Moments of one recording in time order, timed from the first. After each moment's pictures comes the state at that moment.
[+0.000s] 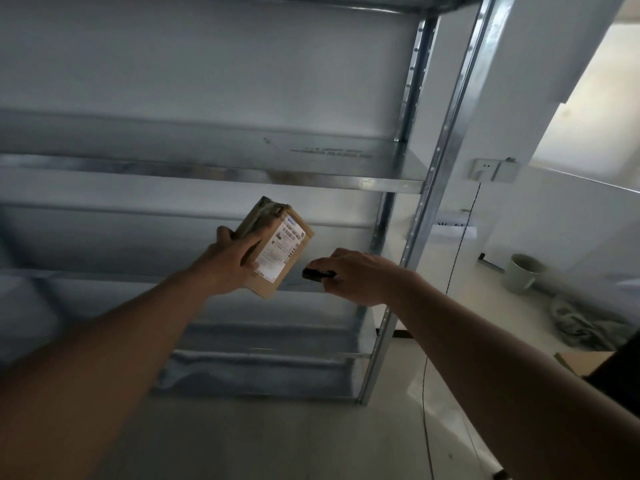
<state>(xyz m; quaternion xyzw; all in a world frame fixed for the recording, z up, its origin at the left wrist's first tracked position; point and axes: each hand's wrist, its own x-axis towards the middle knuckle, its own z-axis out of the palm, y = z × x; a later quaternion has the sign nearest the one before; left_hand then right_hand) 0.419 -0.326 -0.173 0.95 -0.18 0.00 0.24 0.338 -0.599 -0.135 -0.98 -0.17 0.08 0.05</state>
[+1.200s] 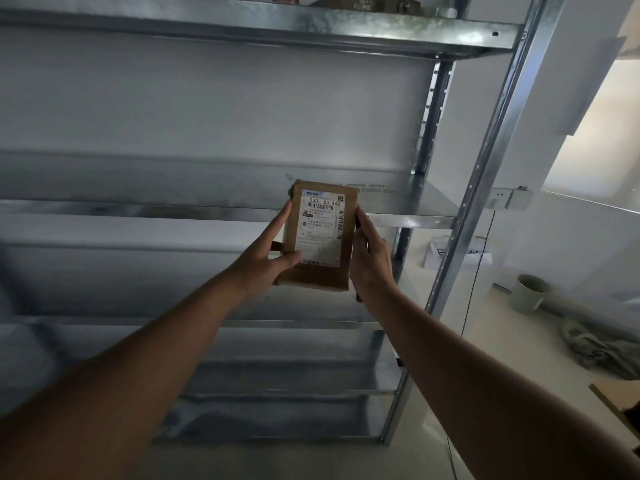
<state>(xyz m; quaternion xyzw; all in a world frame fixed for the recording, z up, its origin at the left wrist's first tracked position) 0.470 -0.293 -0.114 0.81 -0.27 -0.04 0.53 0.428 -0.503 -0.120 -0.75 0.05 -0.26 0.61</state>
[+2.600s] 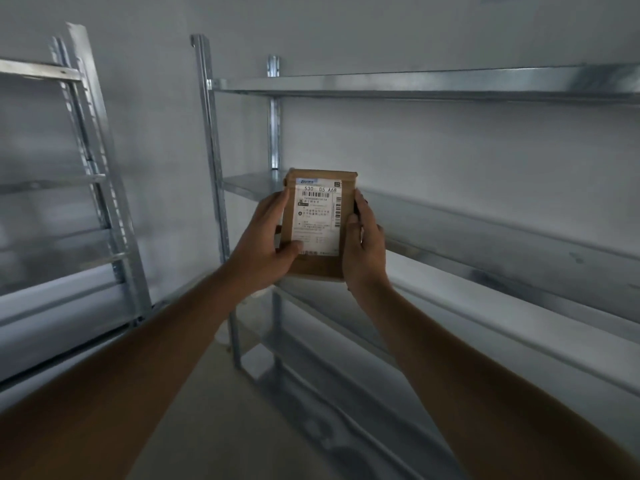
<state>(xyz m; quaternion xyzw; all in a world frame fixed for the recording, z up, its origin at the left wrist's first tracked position) 0.385 0.109 -0.043 0.88 -0.03 0.35 0.34 0.485 -0.044 -0.060 -0.70 -0.27 -0.14 0.64</state>
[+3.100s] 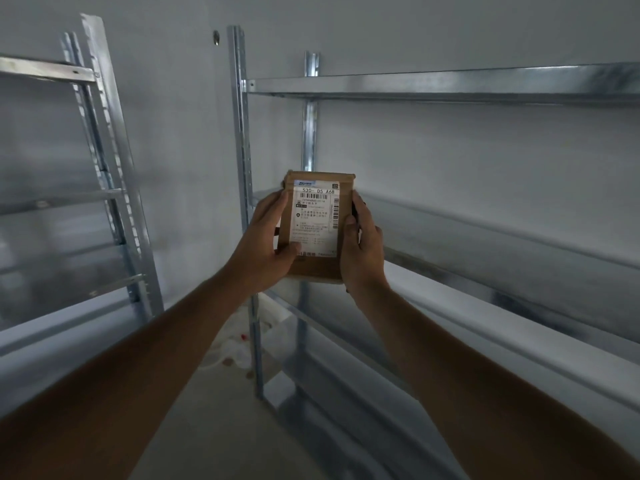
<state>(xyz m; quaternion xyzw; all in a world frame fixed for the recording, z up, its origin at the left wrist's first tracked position) 0.481 0.344 -0.040 0.87 0.00 0.37 0.31 0.574 0.194 -0.046 -0.70 -0.27 -0.09 0.65</state>
